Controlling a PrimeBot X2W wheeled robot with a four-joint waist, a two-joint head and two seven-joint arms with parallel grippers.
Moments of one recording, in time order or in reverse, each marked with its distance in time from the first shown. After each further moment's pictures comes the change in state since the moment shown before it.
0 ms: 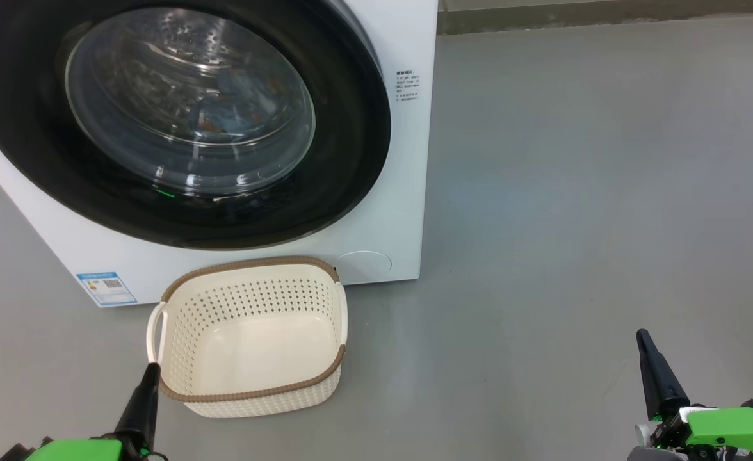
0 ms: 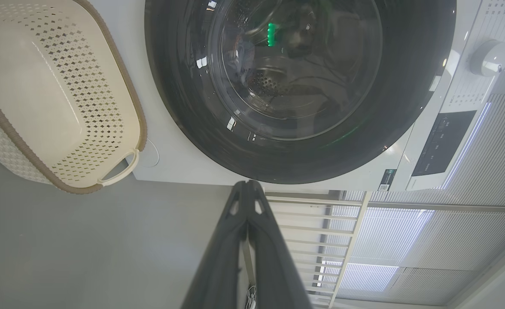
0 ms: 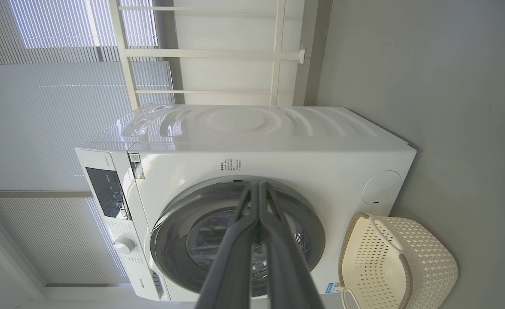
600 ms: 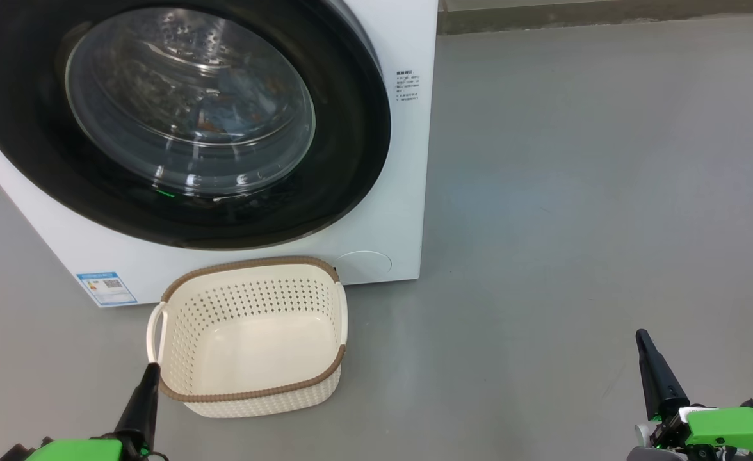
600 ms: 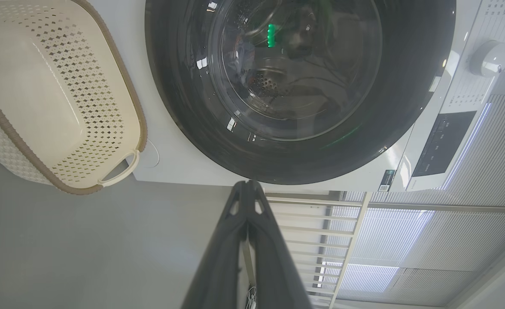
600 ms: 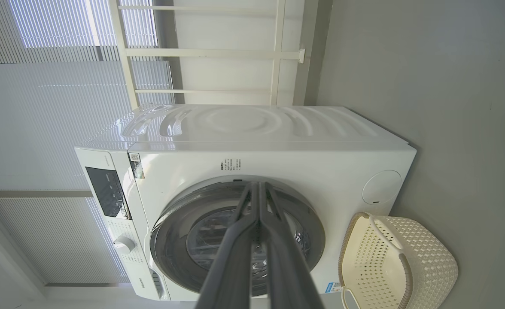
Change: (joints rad) left arm 0.000 0.000 -0.002 0.000 0.000 0.000 -0.005; right arm 0.000 0.000 0.002 0.000 0.000 0.000 0.000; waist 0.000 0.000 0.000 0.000
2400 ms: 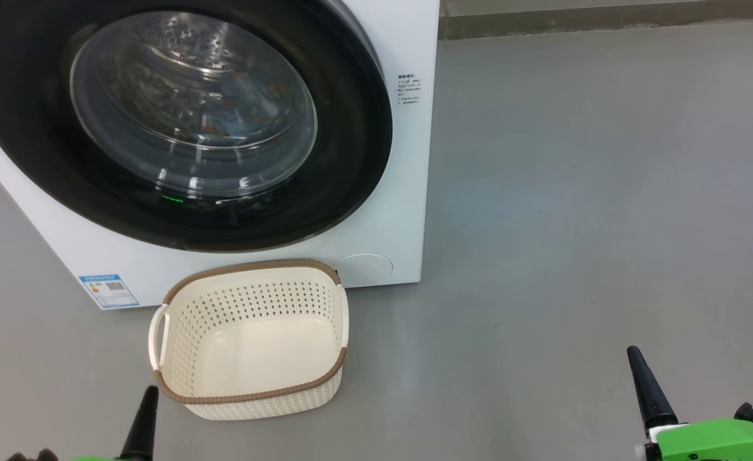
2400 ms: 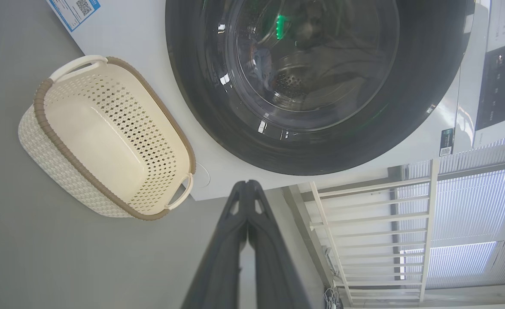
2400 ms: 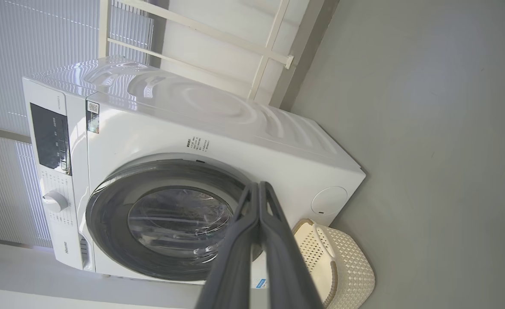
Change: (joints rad) left arm 0.070 -0.001 -0.019 -0.032 0.316 0.000 -0.082; right arm 0.043 0.001 0.037 -0.016 -0.316 0.001 -0.084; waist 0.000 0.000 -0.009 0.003
